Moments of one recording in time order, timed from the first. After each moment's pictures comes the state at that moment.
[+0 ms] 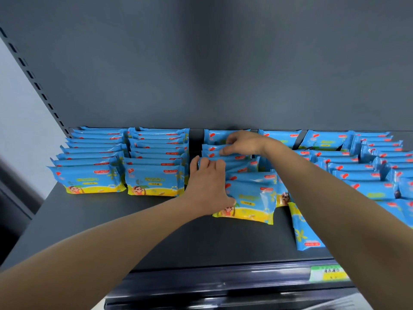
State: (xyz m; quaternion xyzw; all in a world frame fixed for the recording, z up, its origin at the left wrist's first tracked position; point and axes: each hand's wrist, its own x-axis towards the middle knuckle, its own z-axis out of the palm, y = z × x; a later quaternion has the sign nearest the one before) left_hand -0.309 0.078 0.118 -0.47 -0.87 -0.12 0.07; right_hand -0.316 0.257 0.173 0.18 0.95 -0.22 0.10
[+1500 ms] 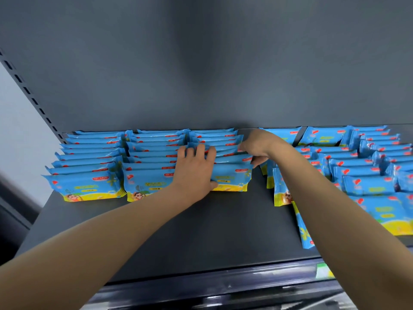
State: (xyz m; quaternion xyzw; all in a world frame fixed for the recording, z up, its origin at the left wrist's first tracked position) left_hand -0.350 0.070 0.125 -0.46 -0.87 0.00 0.16; right_hand -0.297 0.240 0.192 0.40 0.85 -0.33 0.09
